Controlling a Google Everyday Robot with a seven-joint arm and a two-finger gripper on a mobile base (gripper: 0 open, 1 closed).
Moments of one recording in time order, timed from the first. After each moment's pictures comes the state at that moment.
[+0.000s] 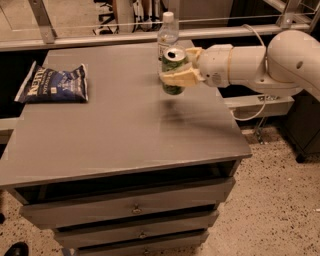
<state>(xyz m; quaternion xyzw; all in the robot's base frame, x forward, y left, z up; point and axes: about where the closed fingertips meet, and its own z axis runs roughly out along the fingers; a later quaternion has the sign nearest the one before) 0.632 -0.053 0.943 -0.48 0.62 0.25 0.57</state>
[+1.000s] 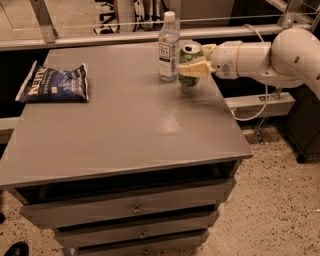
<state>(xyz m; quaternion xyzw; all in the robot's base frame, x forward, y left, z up) 0.706 -0.112 0.921 -0.43 0.67 0.22 0.56</state>
